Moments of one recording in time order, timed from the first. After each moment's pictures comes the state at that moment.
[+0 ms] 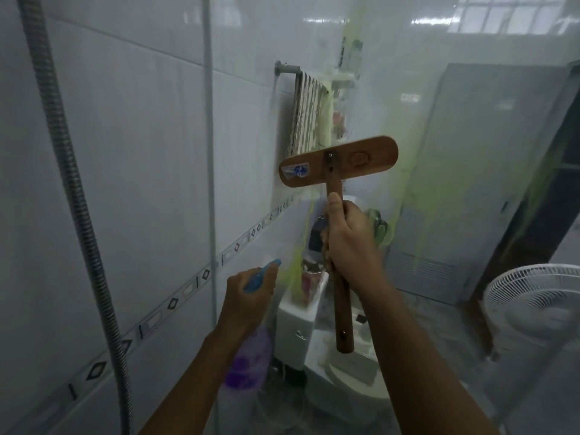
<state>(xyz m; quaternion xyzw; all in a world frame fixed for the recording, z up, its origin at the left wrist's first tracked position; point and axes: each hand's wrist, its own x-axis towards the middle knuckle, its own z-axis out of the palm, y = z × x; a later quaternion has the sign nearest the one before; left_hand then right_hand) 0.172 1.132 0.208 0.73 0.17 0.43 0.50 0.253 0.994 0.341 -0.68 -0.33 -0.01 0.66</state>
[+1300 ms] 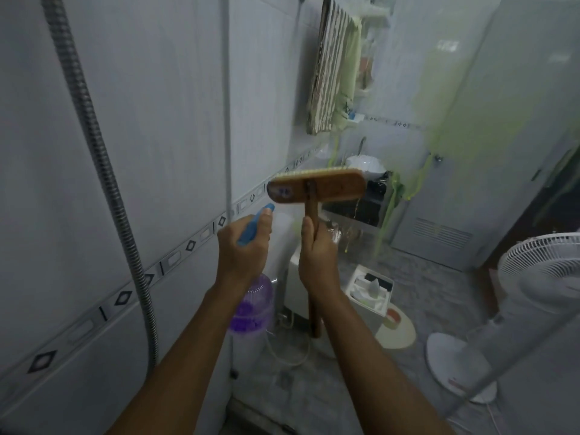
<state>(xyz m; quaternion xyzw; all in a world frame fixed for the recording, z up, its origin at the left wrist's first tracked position) 0.139 1.124 0.211 0.71 0.19 0.51 0.44 0.241 1.040 0.188 -0.74 -0.33 0.00 0.59</state>
